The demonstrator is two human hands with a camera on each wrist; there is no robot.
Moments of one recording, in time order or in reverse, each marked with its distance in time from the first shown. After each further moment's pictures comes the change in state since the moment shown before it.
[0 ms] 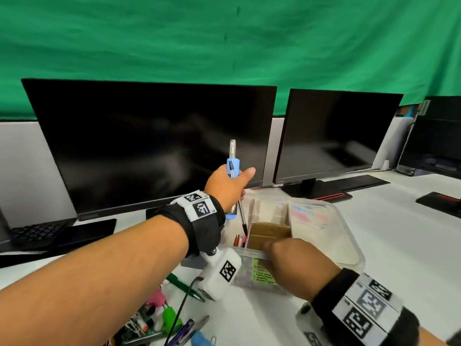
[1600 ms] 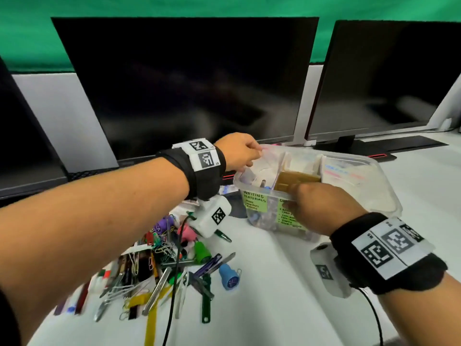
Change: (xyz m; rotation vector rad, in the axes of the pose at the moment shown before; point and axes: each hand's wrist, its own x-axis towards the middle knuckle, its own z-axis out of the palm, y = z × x) left_hand -0.018 -0.010 -0.035 0.443 -0.310 -0.149; right_hand 0.003 -0.006 -0.007 0.011 0.034 0.060
